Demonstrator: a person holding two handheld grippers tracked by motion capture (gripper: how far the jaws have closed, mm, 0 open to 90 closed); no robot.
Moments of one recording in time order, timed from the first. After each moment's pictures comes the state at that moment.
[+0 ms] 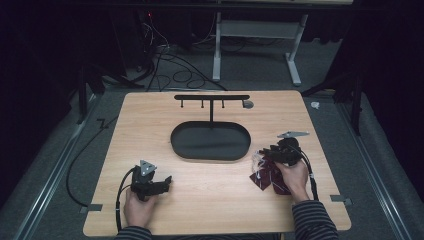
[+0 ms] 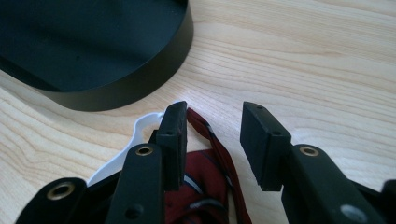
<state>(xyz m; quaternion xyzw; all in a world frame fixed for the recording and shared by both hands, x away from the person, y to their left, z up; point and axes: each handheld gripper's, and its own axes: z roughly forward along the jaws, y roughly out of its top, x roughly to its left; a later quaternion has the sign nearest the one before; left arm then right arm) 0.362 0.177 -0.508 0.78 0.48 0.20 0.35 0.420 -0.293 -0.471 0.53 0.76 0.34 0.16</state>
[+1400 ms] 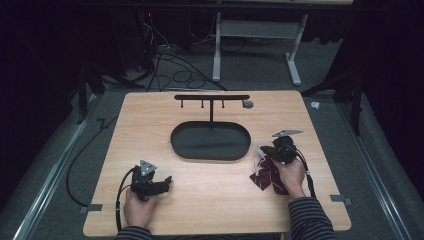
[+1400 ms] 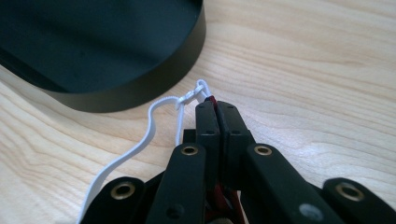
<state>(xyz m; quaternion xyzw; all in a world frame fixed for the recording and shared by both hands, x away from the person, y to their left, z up) 0.362 0.177 -0.508 0.78 0.48 0.20 0.35 0.428 -0.284 -0.473 0.51 0.78 0.33 0.16</state>
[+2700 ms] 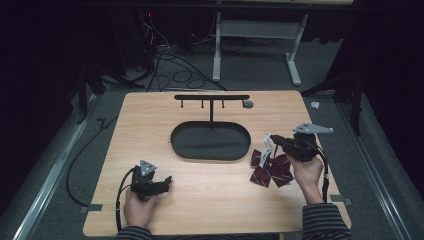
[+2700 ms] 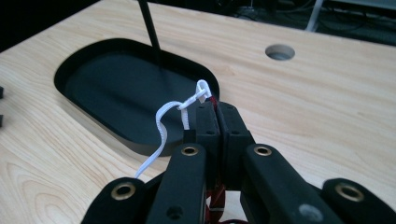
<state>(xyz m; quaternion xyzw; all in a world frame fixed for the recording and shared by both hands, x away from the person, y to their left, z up) 0.362 0.177 -0.508 0.78 0.48 0.20 0.35 0.386 -0.302 -0.397 0.47 0.74 0.43 0.20</state>
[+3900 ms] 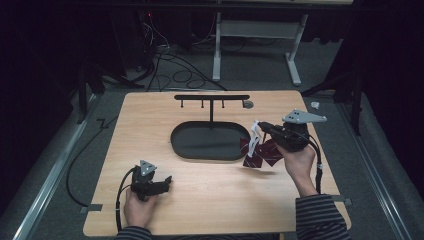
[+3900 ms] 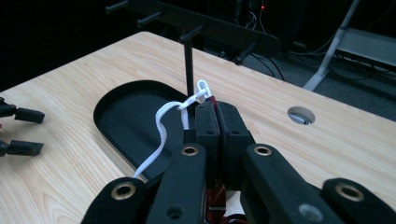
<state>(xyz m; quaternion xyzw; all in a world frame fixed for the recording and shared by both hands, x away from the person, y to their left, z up) 0.362 0.177 -0.508 0.78 0.48 0.20 0.35 0.387 -0.260 -0.345 0.40 0.75 0.47 0.24</state>
